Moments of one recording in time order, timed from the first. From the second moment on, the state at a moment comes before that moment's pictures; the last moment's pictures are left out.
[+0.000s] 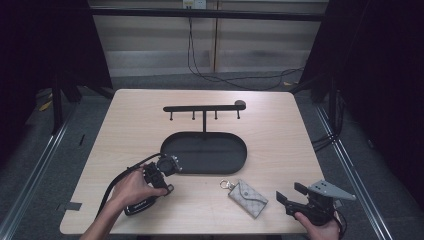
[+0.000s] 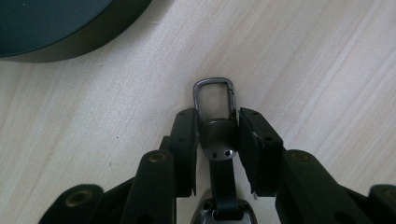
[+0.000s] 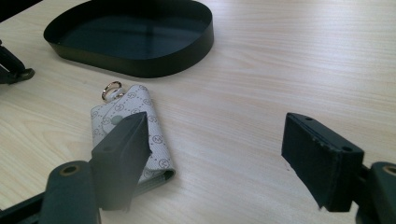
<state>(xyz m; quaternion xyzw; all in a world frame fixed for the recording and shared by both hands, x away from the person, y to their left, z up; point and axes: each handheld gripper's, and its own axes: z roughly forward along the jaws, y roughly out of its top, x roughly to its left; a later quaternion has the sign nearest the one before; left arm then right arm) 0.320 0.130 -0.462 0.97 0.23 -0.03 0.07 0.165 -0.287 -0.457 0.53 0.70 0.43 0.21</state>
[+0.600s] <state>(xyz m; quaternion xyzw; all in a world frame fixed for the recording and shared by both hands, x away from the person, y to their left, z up) 0.320 0.116 -0.464 0.97 0.23 -0.02 0.02 0.164 -0.287 -0.457 0.53 0.70 0.43 0.21</state>
